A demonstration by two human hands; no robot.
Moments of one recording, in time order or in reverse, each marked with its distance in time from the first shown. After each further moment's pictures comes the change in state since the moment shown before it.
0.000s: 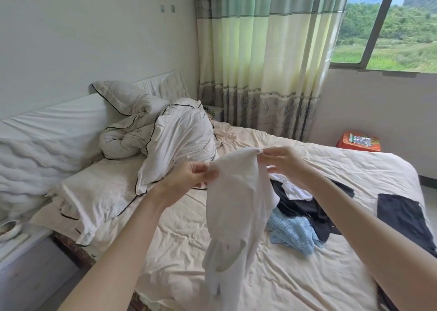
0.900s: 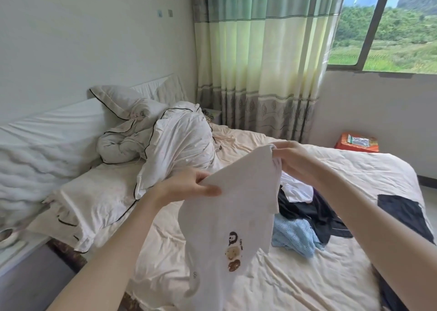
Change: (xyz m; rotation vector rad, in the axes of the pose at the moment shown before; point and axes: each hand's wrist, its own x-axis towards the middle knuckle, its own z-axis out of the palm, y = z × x) left_hand 0.001 0.015 -0.006 0.425 -0.140 -0.081; right_hand 0.008 -0.005 -0.020 0.171 -0.088 -0.012
